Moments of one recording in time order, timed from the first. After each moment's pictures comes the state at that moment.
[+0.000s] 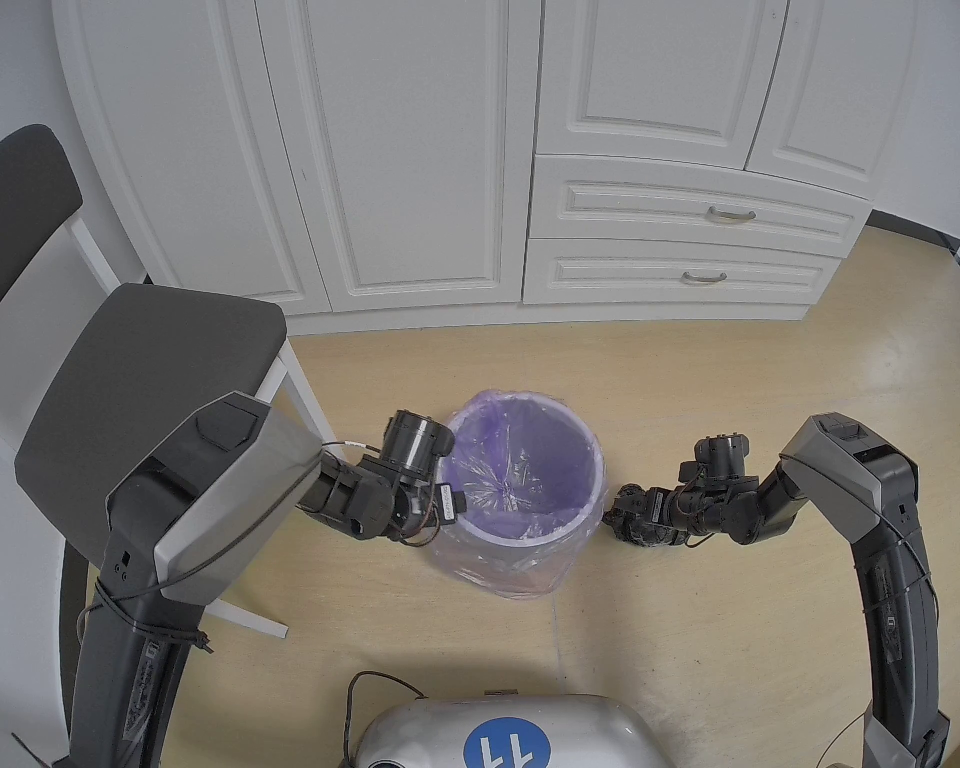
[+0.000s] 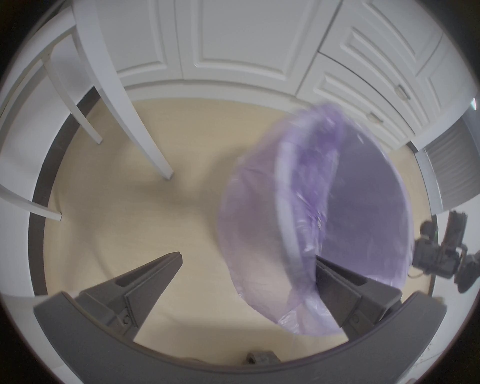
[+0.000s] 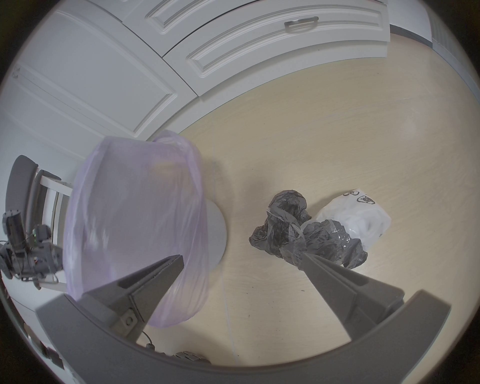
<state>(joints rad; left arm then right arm) -0.48 2.55 -1.60 -0.13 0.22 -0.49 0.12 2.67 -1.44 -0.58 0.29 0.31</state>
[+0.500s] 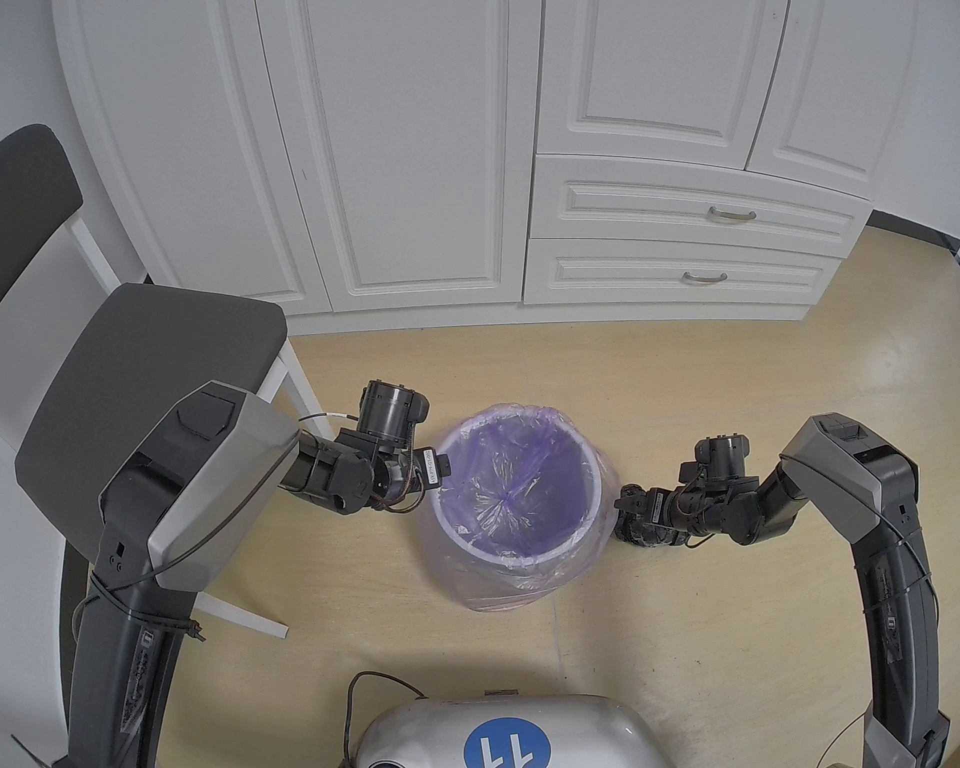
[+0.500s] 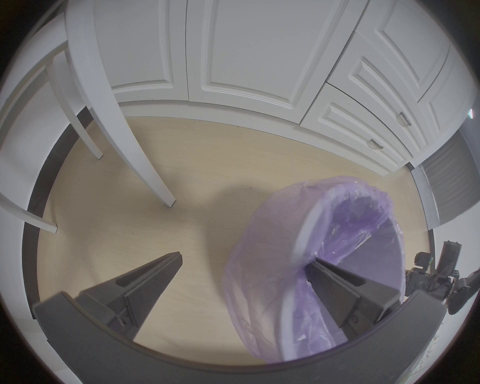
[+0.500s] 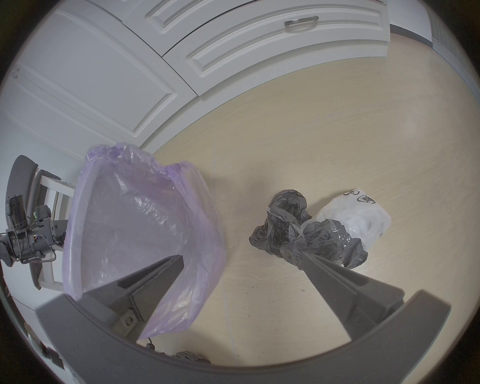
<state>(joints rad) -0.42 2.56 -1.69 -0.18 0.19 -0.45 0.12 2.67 -1.44 -0.58 0.29 0.31</state>
